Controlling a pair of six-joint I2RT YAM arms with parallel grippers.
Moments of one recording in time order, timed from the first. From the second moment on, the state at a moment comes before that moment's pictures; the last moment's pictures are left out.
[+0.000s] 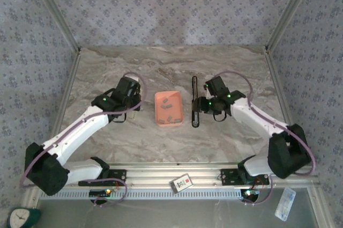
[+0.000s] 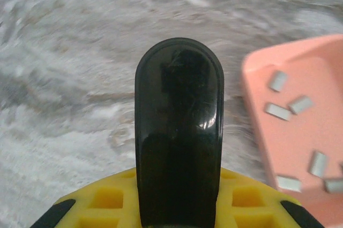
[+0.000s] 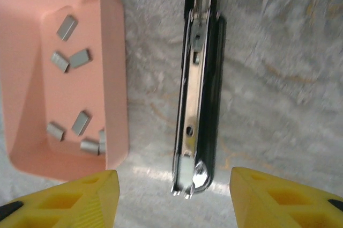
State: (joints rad) left arm -0.58 1.22 0.99 -0.68 -0.31 -0.36; right arm 0.47 1.41 0.97 -0.61 -0.14 0.50
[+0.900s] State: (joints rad) left arm -0.37 1.54 0.89 -0.51 -0.30 -0.51; right arm 0.37 1.95 1.43 -0.65 -0.10 0.30
